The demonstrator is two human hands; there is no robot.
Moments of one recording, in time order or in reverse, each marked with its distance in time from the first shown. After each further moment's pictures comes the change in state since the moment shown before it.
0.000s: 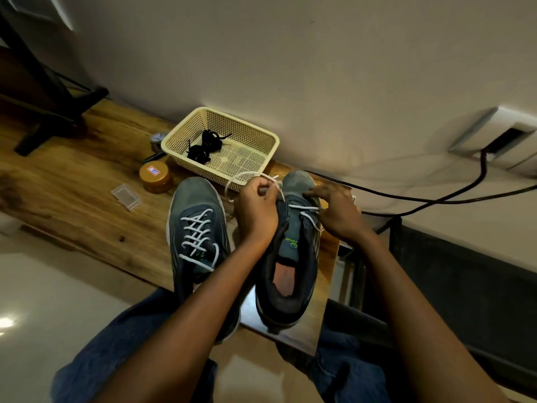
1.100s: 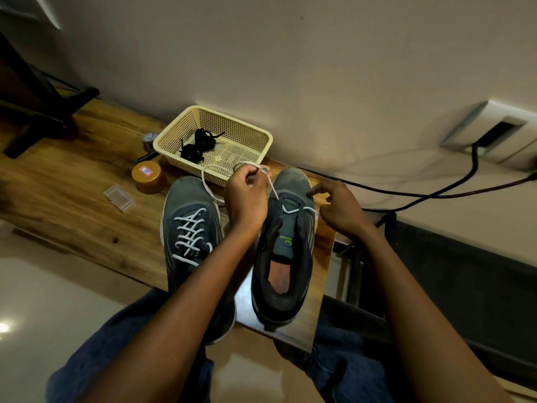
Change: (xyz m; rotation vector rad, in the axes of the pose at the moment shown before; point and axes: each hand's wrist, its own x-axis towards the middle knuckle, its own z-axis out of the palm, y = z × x) left_hand 0.009 0.011 -0.005 -0.130 0.002 -0.029; right_hand 0.000 0.014 -0.003 0.192 0.026 0.090
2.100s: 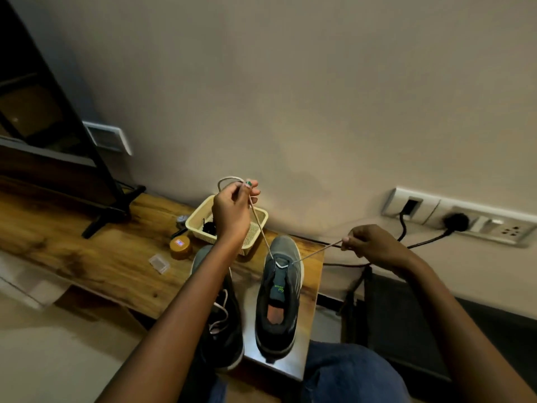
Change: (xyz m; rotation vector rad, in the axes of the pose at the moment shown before) left_hand -0.029 0.163 -0.050 -0.167 -0.013 0.238; right_hand -0.098 -0.048 -0.151 -0.048 -0.021 0.006
